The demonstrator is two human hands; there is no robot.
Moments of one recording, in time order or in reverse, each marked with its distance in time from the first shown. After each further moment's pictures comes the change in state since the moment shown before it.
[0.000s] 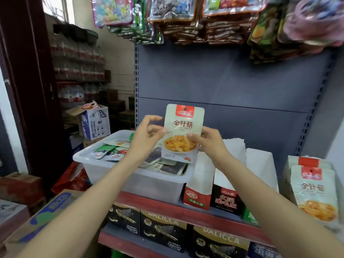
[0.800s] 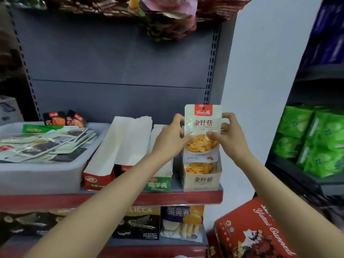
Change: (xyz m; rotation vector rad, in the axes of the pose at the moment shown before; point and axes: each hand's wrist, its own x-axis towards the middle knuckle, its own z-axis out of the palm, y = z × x) left_hand -0.059 0.080 0.293 0.268 -0.426 0.115; right_hand -0.132 0.040 -0.266 -0.320 0.436 0.033
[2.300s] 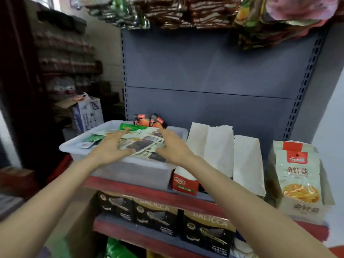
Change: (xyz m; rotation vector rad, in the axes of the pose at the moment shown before) left_hand -0.116 -0.195 -0.277 0.503 0.049 -0.448; right_hand -0.021 -0.118 0.308 -0.358 -0.661 -0.342
